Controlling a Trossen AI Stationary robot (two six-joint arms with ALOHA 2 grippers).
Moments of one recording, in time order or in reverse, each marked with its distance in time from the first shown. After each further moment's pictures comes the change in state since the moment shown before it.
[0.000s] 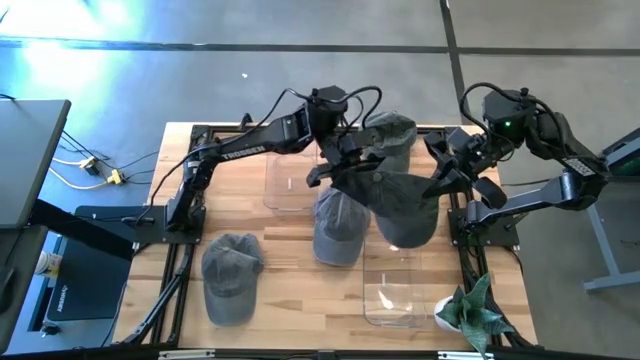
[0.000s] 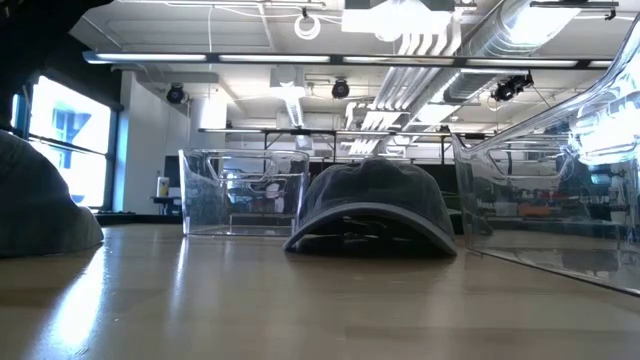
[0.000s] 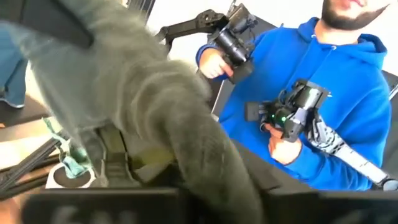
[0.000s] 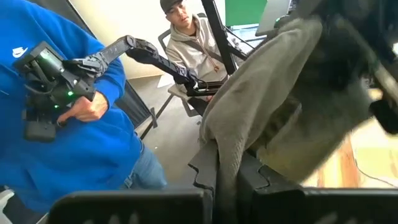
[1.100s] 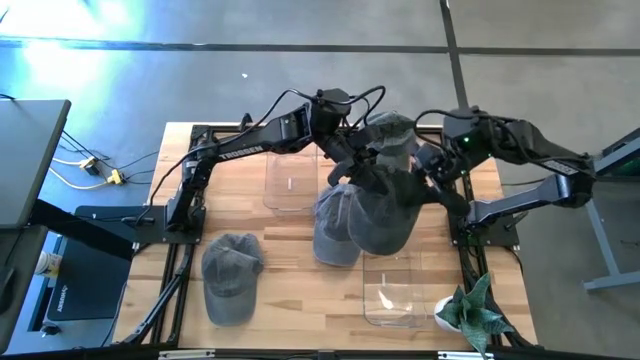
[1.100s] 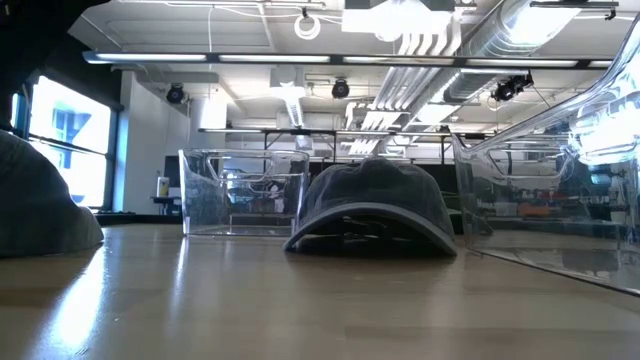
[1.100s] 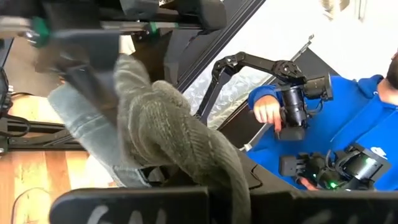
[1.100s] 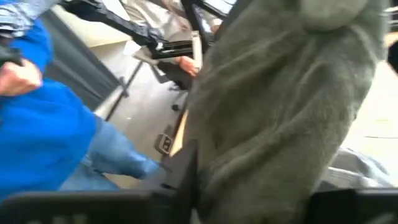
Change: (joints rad) left arm 0.000 -0.006 0.000 -0.138 -0.304 -0.146; right arm 0.046 0.040 -0.140 -0.020 0.135 -0.070
